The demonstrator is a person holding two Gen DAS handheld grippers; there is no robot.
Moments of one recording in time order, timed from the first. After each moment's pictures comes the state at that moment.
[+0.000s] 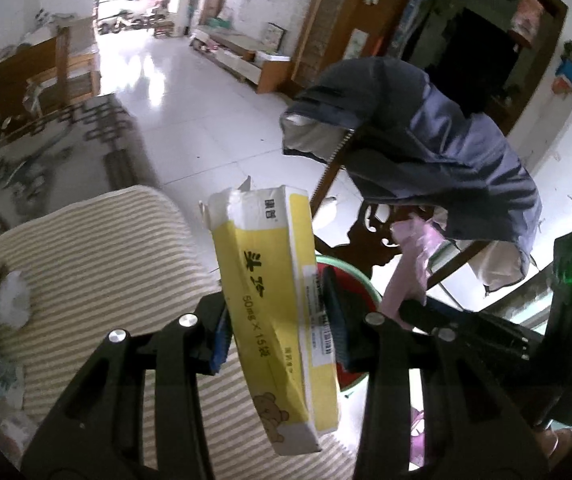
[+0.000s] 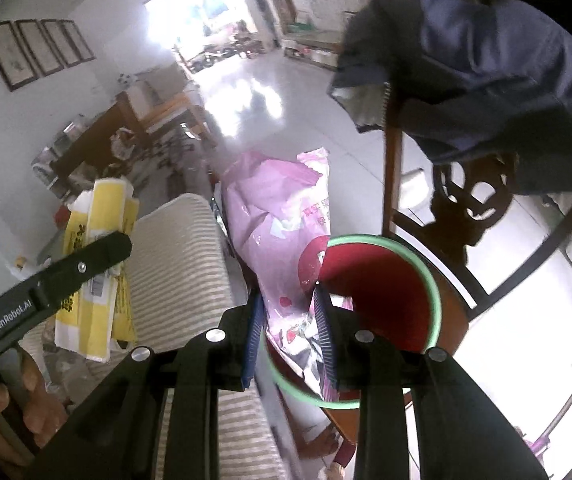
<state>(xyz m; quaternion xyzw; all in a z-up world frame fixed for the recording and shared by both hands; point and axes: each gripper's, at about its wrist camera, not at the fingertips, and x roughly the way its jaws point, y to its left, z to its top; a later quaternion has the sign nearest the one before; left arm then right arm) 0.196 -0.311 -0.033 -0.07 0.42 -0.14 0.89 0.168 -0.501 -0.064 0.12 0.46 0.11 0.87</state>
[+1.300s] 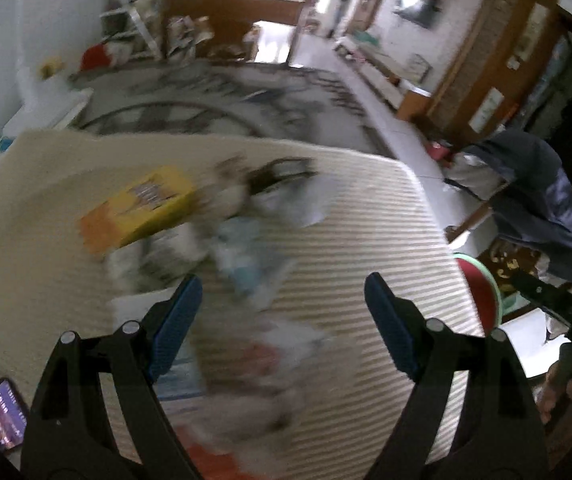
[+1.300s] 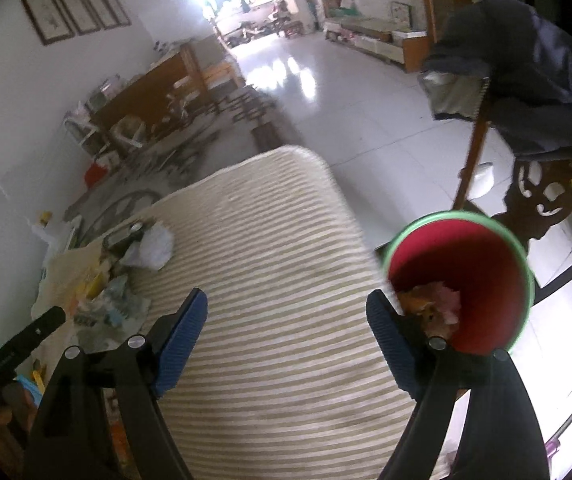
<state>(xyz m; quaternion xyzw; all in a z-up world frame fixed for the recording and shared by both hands) 0.046 -0.030 -0.061 -0.17 0.44 0.09 0.88 0.133 -0.320 -0.063 0.08 0.49 0.18 0.85</state>
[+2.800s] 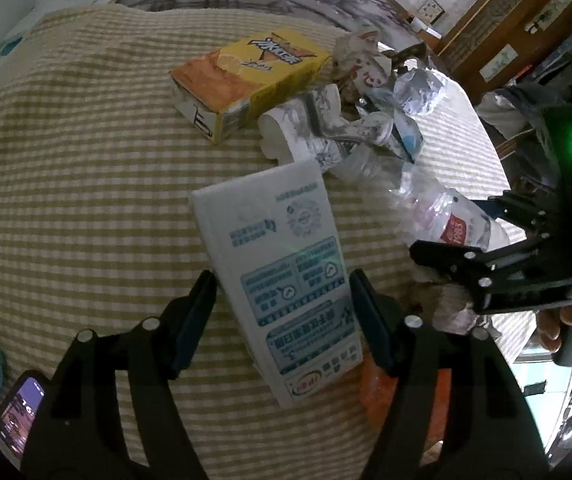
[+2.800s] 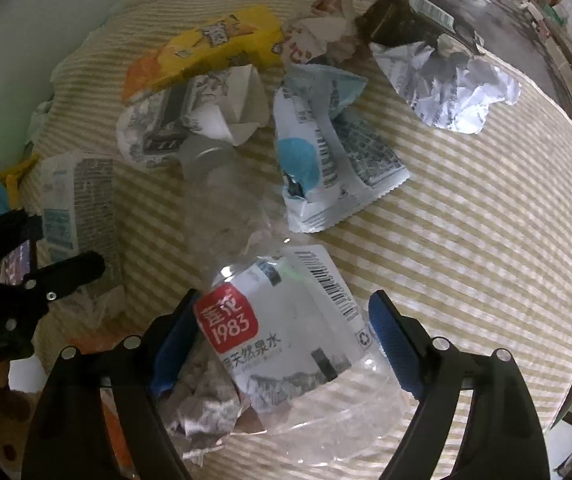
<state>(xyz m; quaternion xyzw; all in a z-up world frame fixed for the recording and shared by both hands) -0.006 0.071 -0.148 -0.19 0.55 0.04 0.81 0.096 -0.060 -0.166 -0.22 0.60 0.36 0.68</state>
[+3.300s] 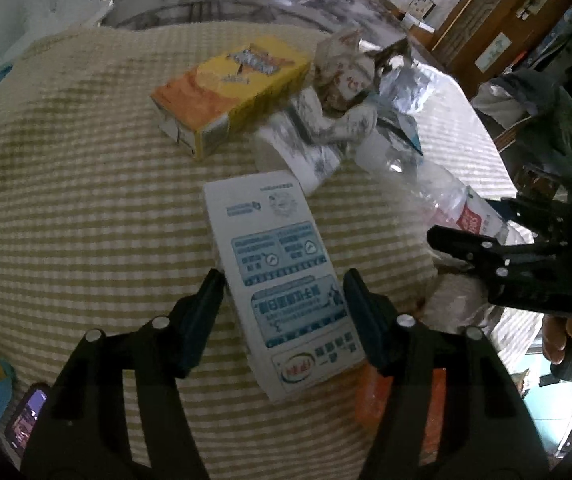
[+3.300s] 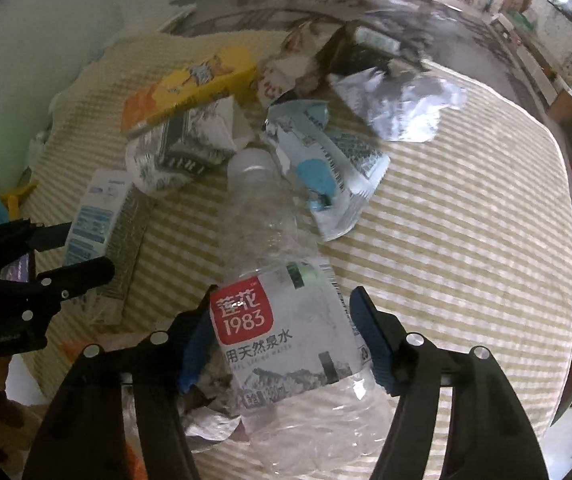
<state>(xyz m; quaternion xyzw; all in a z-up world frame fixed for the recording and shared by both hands) -0.002 0.057 -0.138 -0.16 0.54 0.04 0.83 0.085 -0.098 -0.145 -0.16 0.55 0.35 0.74</state>
